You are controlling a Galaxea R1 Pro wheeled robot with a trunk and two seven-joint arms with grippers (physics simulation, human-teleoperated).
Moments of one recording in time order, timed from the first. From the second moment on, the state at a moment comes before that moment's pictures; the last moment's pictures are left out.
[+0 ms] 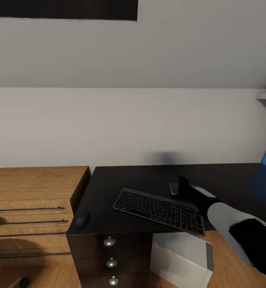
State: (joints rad) left arm 0.16 -0.04 0.56 -0.89 0.11 -0.37 -0.19; right arm -1.07 -0.10 0.47 -0.12 -2.13 0.08 -0.05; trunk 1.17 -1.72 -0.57
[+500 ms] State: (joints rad) left arm 0.16 -0.04 0.56 -0.89 0.11 -0.37 -0.19; right arm -1.08 -0.10 0.47 -0.12 -2.13 0.08 -0.05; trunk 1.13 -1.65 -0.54
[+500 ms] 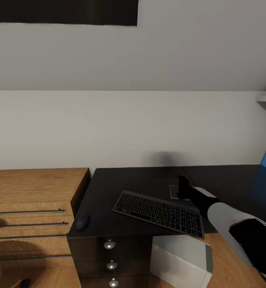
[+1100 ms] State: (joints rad) left arm 0.16 -0.04 0.56 -0.89 0.11 -0.37 -0.18; right arm -1.07 -0.09 0.48 -0.13 -2.12 0.08 -0.04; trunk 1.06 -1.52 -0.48
